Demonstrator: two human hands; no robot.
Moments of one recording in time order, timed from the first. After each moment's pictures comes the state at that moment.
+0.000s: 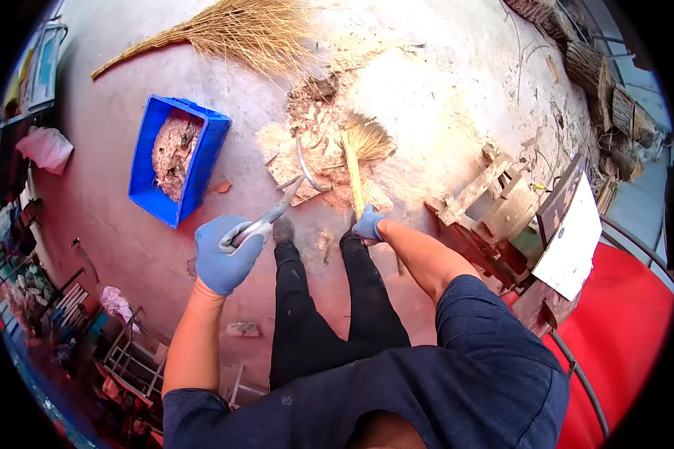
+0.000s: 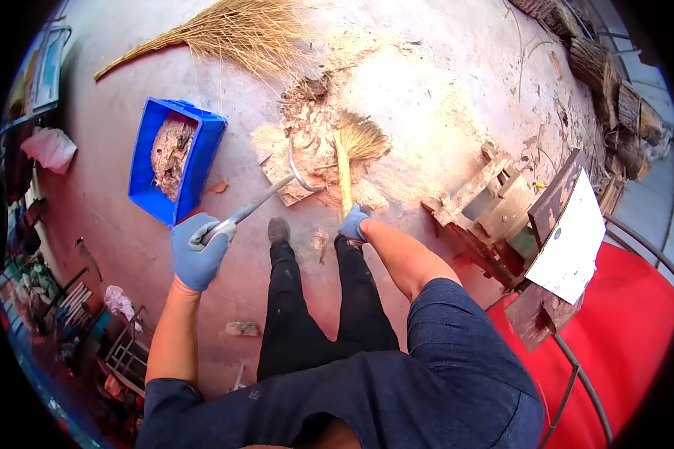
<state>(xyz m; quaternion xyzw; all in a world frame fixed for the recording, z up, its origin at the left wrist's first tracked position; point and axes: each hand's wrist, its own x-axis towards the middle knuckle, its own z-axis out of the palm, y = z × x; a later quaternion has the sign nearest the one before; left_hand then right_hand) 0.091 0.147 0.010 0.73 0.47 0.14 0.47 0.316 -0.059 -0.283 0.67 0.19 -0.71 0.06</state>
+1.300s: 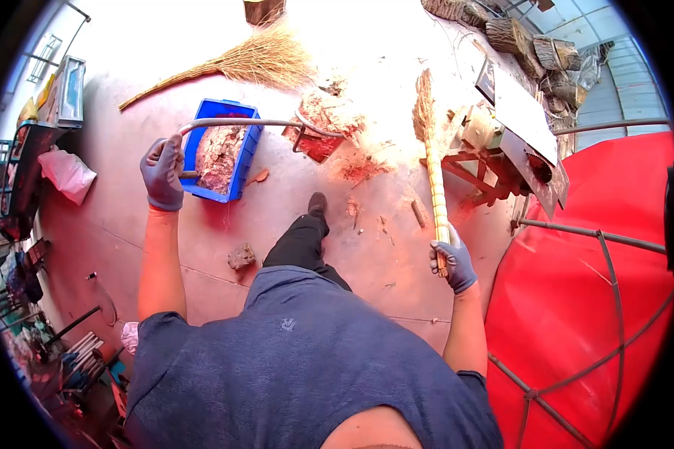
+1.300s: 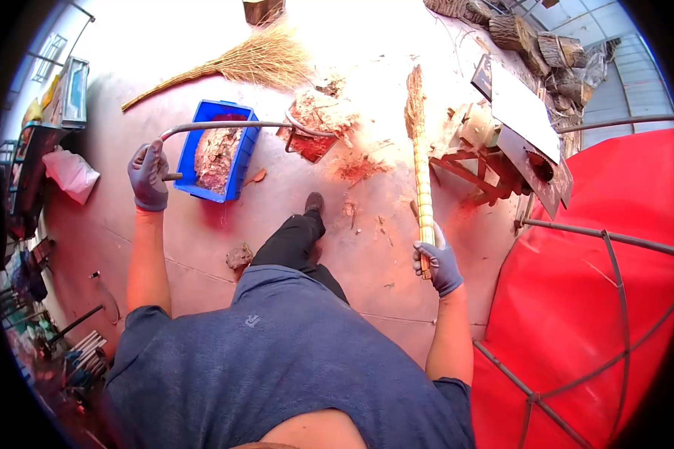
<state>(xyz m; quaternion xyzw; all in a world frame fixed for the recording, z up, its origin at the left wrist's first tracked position) -0.297 0.185 0.190 0.55 0.36 0.39 0.65 0.003 -0.332 0.181 0.70 -0.05 -0.48 -0.53</state>
